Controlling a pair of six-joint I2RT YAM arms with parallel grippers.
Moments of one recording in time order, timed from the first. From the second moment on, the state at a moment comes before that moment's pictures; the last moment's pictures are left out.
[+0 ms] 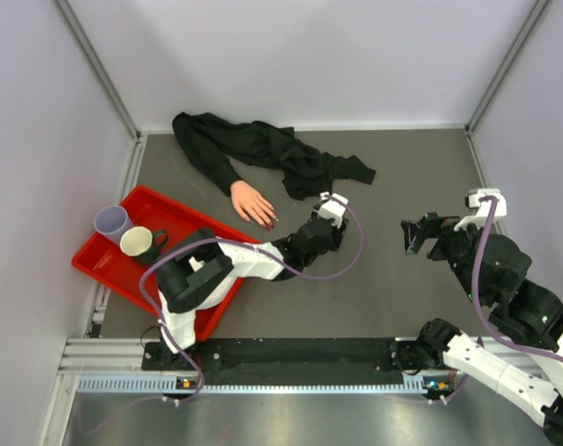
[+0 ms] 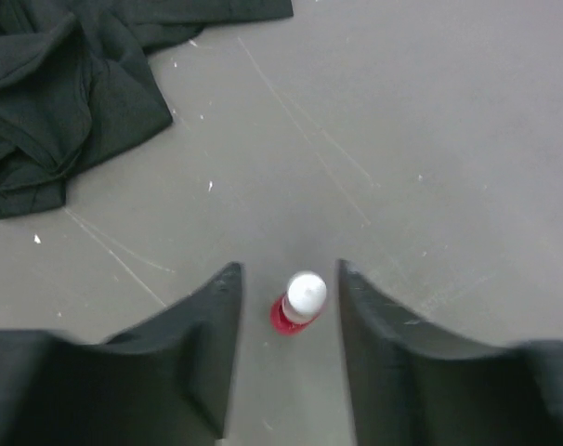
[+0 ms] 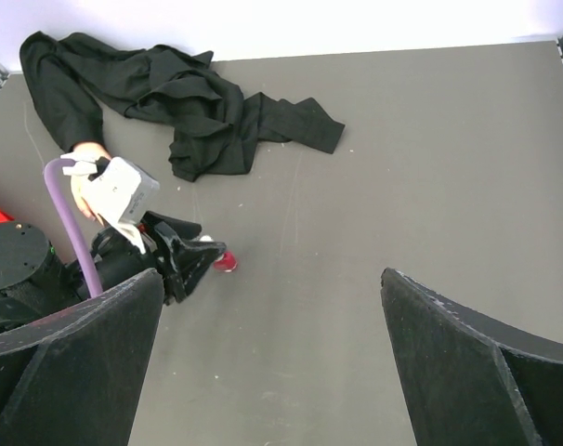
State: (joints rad) left arm -1.00 1.89 1.00 0.56 -0.38 -0.17; right arm 0.75 0.49 1.01 -0.73 0.56 0.30
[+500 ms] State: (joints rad) left arm -1.00 1.47 1.13 0.22 -0.31 -0.16; right arm 0.75 0.51 1.04 -0.76 0.58 0.30
